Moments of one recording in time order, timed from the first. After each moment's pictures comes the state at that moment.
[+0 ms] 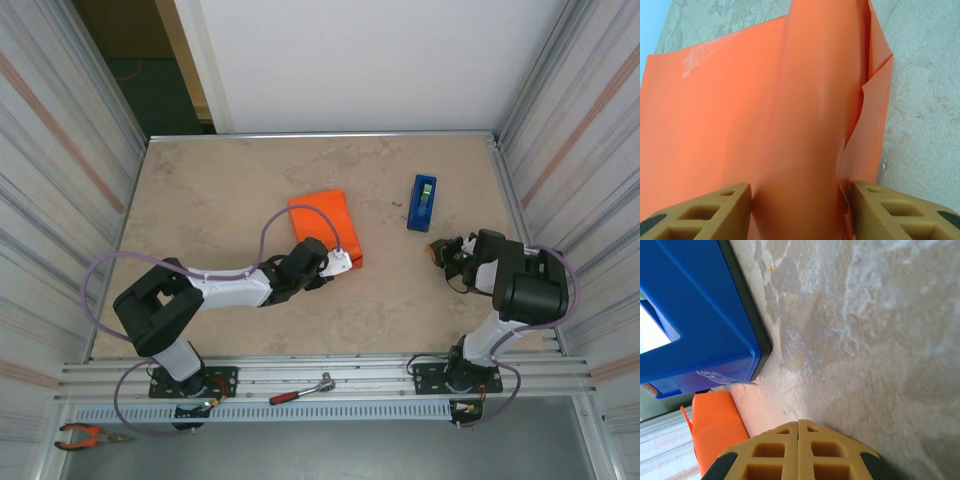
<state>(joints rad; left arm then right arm) -0.93 1.63 0.78 0.13 -0.28 0.58 -0.27 1.67 0.41 0.52 -0.66 1.07</state>
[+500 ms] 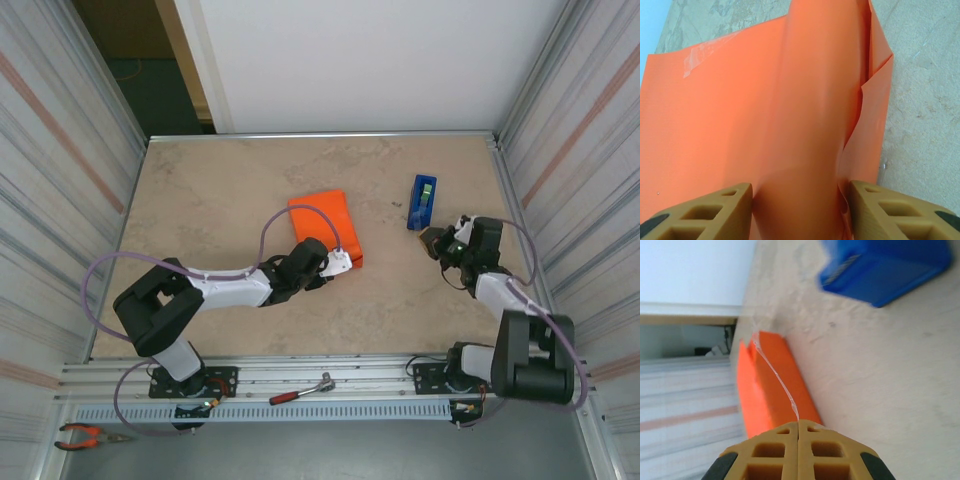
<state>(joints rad) -0.93 1.63 0.78 0.13 -0.28 0.58 -0.10 1.18 0.46 0.13 -0.65 0.99</state>
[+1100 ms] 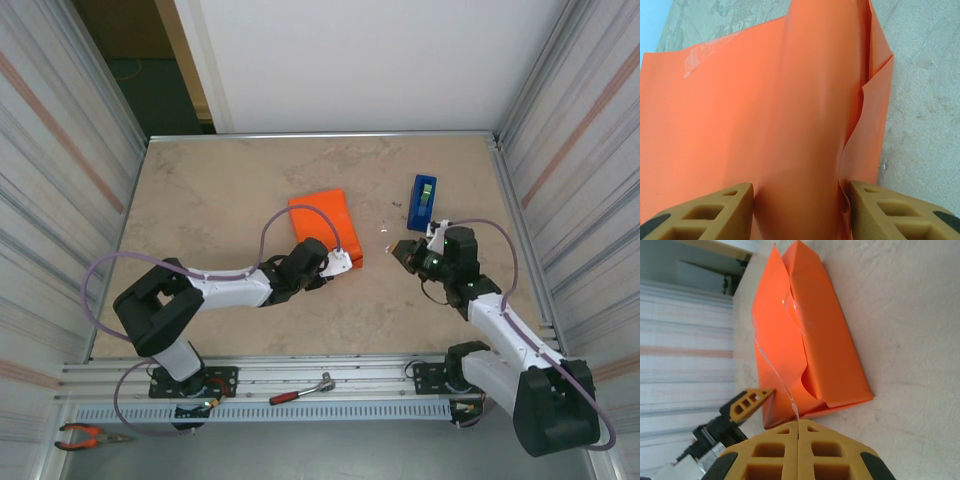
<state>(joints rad) -0.93 1.63 0.78 0.14 -0.28 0.58 0.22 0.95 0.40 0.03 -0.51 0.99</state>
